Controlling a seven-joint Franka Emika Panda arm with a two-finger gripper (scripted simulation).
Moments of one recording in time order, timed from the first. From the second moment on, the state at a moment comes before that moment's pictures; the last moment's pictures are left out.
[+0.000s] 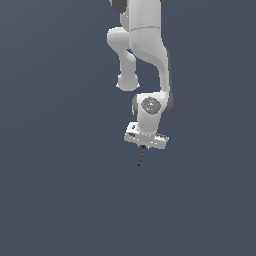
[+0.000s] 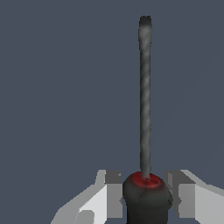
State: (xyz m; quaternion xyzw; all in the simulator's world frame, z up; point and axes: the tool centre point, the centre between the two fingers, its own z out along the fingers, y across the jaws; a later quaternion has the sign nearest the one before) arm -0.045 0.082 0.015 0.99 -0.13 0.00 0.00
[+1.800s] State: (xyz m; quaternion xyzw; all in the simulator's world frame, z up) arm 0.042 0.195 0.117 0.99 -0.13 0.00 0.00
